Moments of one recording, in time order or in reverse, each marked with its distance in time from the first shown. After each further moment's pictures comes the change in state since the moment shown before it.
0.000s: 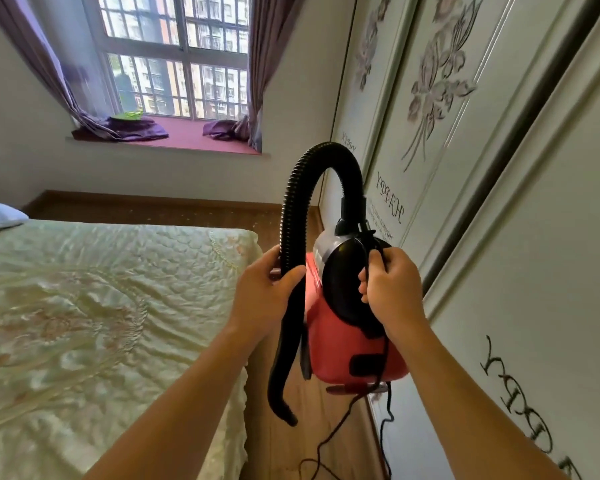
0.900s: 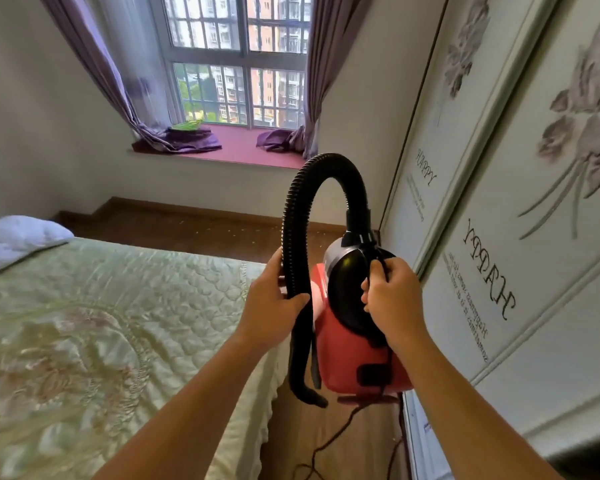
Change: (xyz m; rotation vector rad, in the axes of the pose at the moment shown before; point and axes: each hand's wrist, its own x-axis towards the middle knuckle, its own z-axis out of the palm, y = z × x) left_hand 0.347 -0.132 0.037 0.090 0.100 -0.059; right_hand 0.372 0.034 0.183 0.039 -0.219 -0.013
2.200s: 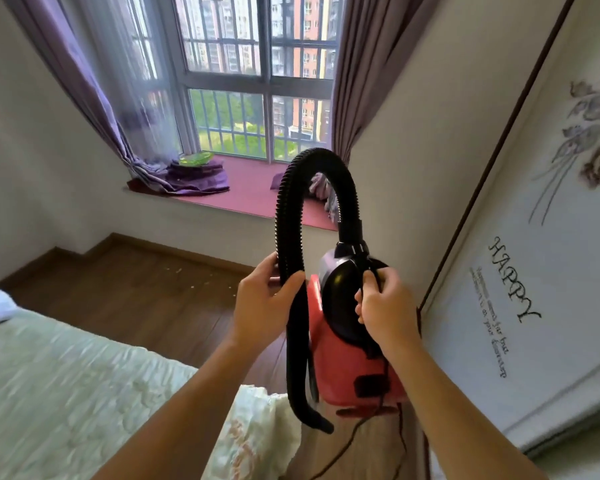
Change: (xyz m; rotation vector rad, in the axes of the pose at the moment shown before) left_hand 0.586 -0.129 0.072 -0.037 0.243 -0.027; right_hand 0.602 0.006 0.178 0.054 -0.163 -0.056
